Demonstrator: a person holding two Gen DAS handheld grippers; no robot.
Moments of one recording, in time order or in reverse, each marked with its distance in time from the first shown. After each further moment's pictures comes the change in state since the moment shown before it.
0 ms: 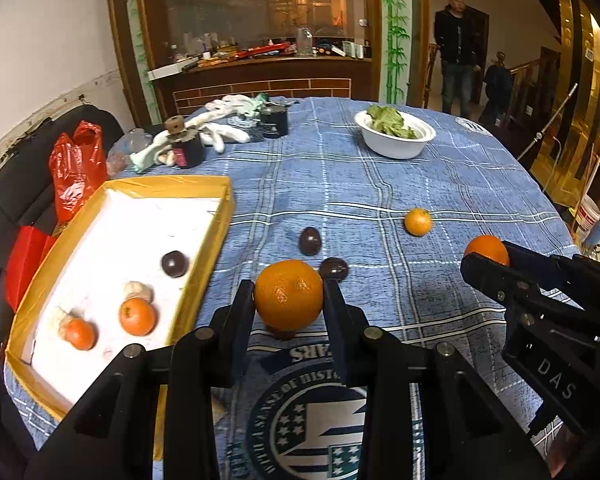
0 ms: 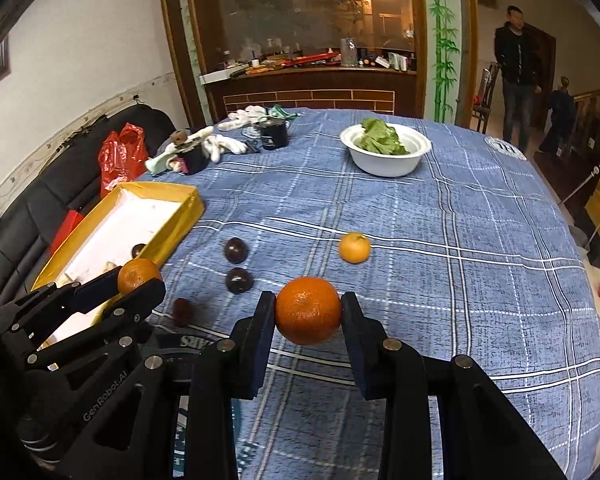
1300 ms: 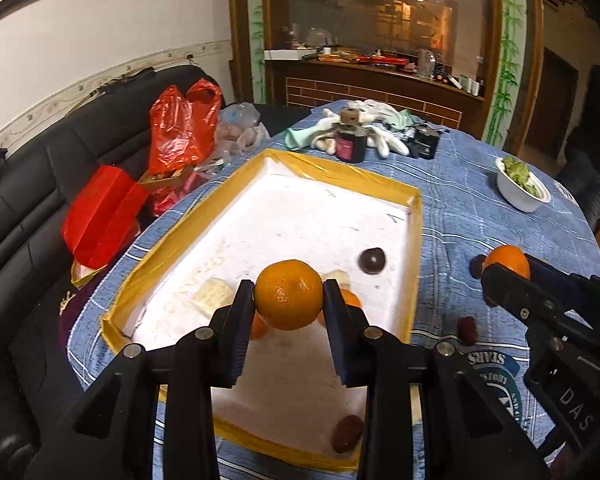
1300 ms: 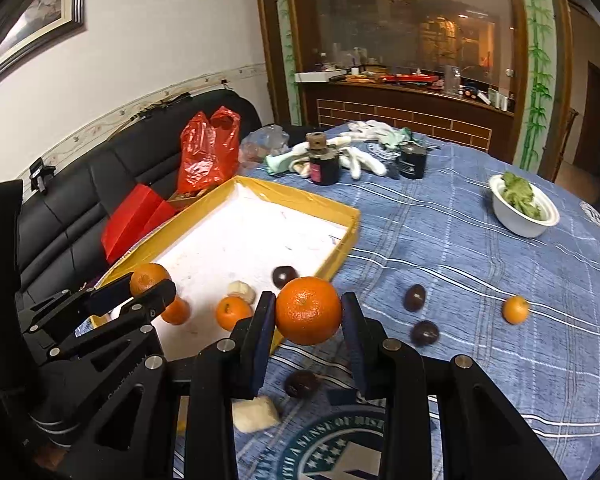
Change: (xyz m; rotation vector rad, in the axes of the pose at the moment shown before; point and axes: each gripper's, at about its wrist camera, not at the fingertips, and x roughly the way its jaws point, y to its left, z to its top) left arm -0.014 0.158 -0.024 -0.268 -0.005 0.224; right arm 0.021 0.162 0.026 -0.192 -0.028 0.204
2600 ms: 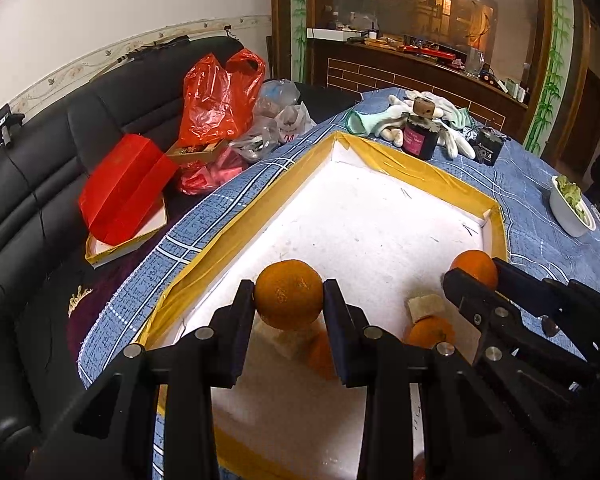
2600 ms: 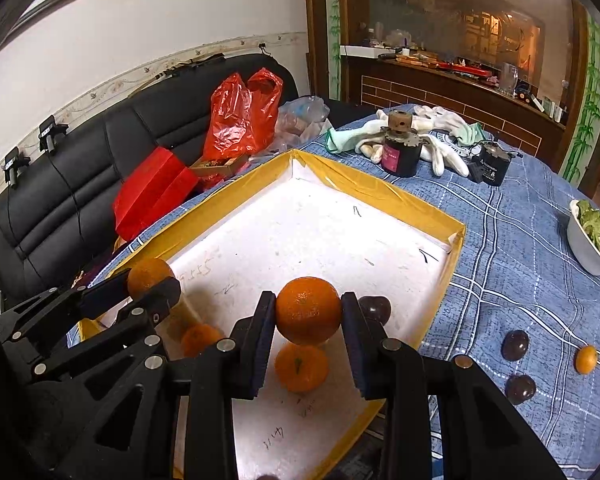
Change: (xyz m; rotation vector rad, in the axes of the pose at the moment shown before) left arm 0.053 0.054 0.013 -0.091 0.075 0.073; right arm 0.096 0.071 0.025 -0.109 0.098 0.057
